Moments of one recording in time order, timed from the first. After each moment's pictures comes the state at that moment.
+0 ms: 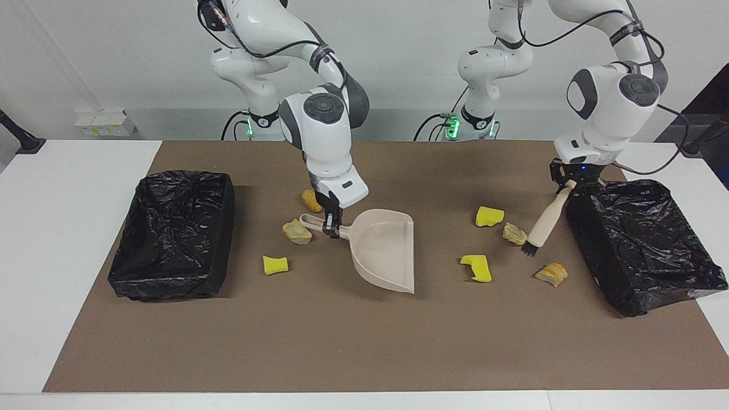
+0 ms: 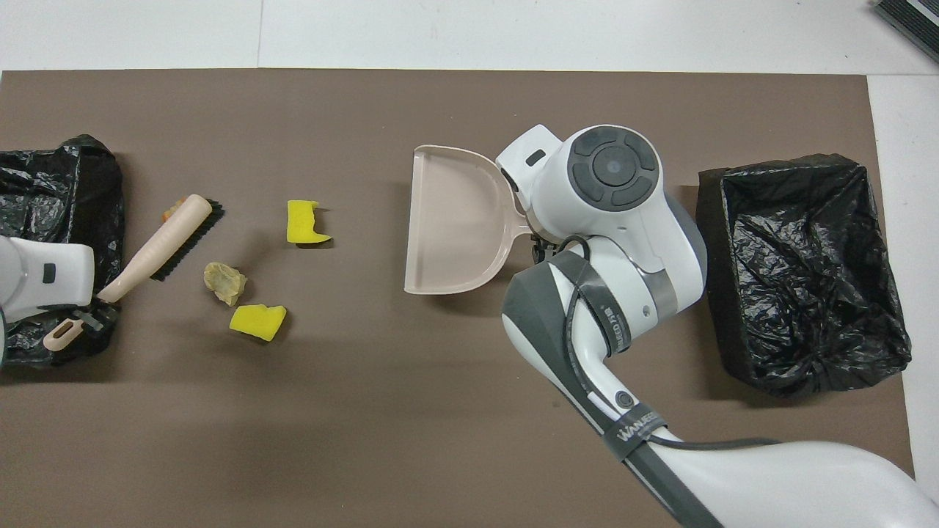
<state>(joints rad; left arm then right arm) 0.21 -0.03 -0.12 -2.08 0.13 2.02 0.74 0.31 0.36 0.13 -1.60 -0.10 2.05 -1.07</state>
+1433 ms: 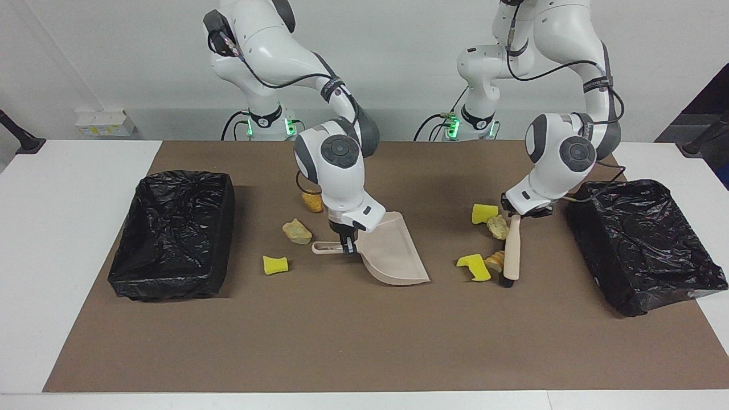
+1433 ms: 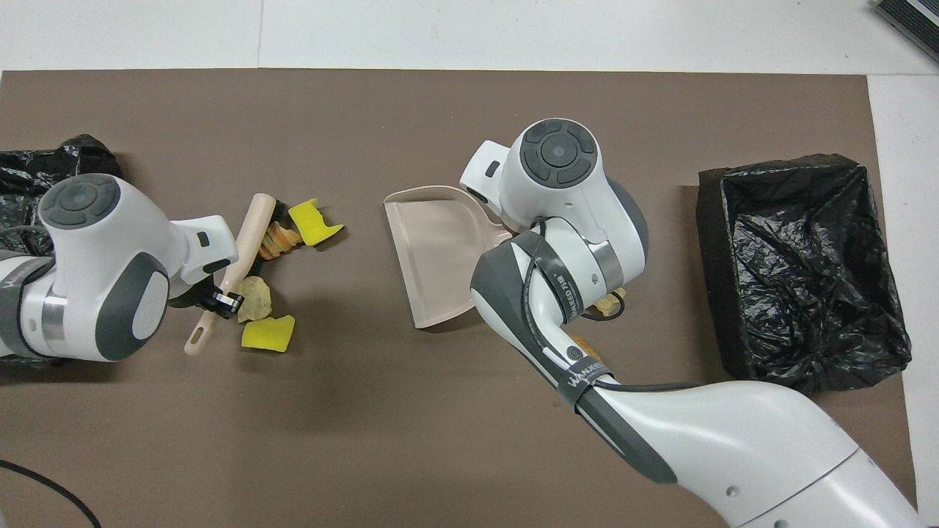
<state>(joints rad) -0.01 0.14 -0.15 -2.08 0.06 1.99 0.22 0.34 0.54 0.15 -1.47 -0.11 2.03 -1.27</state>
